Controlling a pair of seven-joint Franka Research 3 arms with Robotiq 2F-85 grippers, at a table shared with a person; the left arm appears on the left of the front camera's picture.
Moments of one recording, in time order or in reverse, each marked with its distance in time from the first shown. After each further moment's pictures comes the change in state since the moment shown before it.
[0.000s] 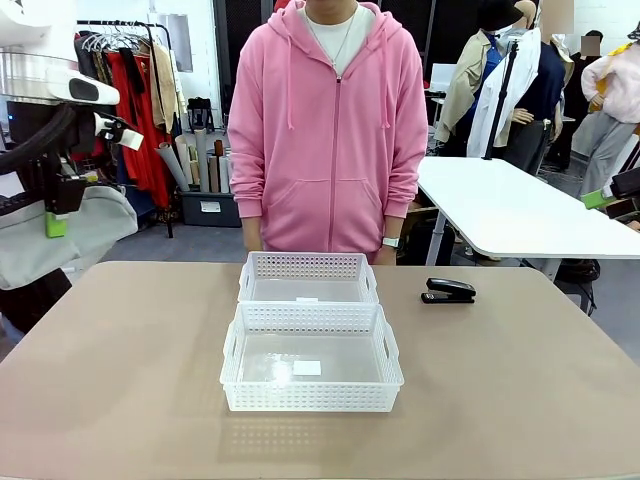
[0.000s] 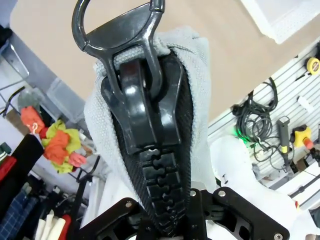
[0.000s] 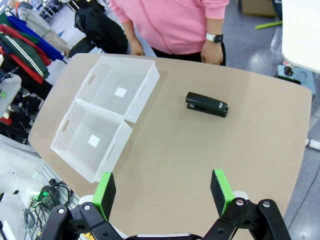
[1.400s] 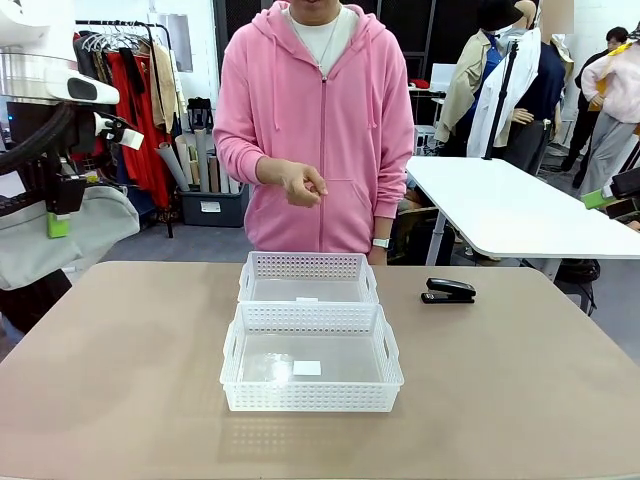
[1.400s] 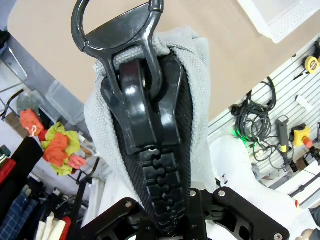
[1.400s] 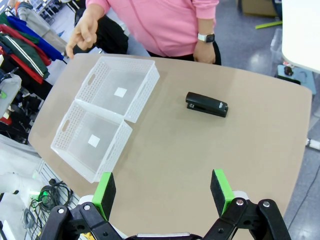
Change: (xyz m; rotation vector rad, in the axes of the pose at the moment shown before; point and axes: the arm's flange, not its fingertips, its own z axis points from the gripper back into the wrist) left arm 0.000 0.001 -0.001 -0.008 -0.003 -0.007; right arm 0.000 0.000 0.000 0.000 0.000 0.000
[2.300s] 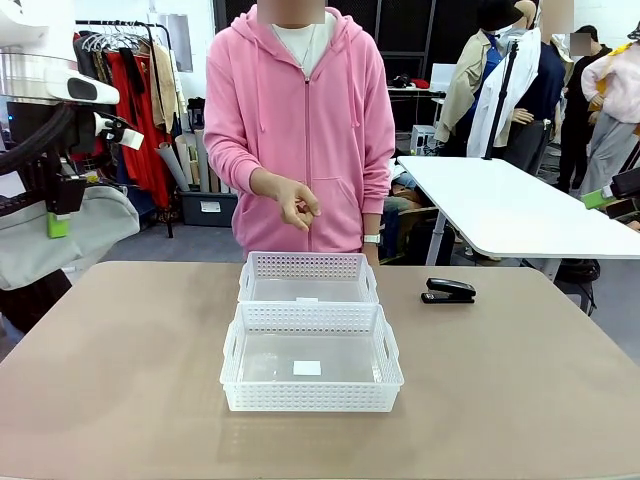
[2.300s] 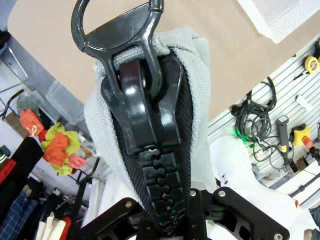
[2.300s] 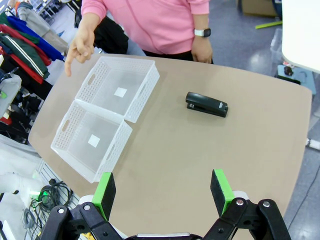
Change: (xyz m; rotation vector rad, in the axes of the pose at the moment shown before) left arm 0.000 0.000 0.000 0.000 0.000 0.000; right arm 0.000 0.000 0.000 0.000 0.000 0.000
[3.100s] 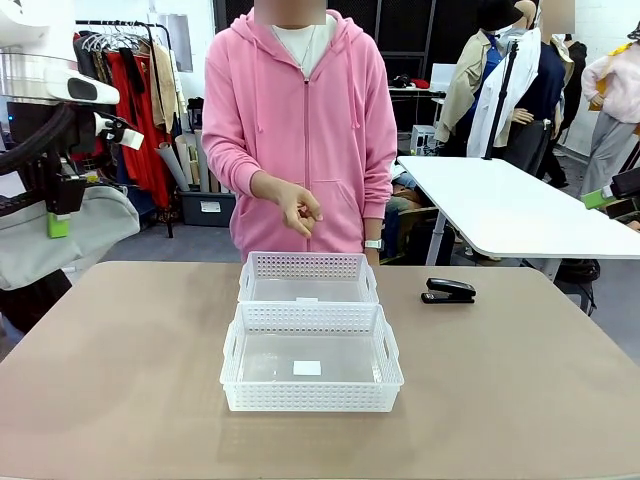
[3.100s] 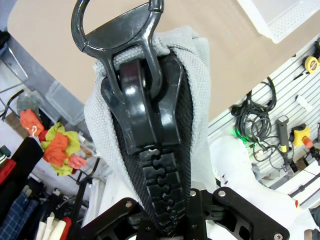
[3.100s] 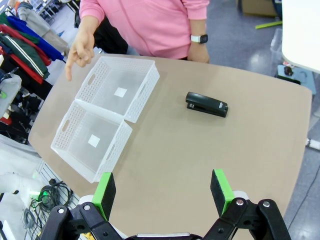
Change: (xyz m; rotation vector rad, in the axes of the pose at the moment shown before) left arm 0.001 0.000 0.000 0.000 0.000 -0.002; right arm 0.000 0.000 0.000 0.000 0.000 0.000
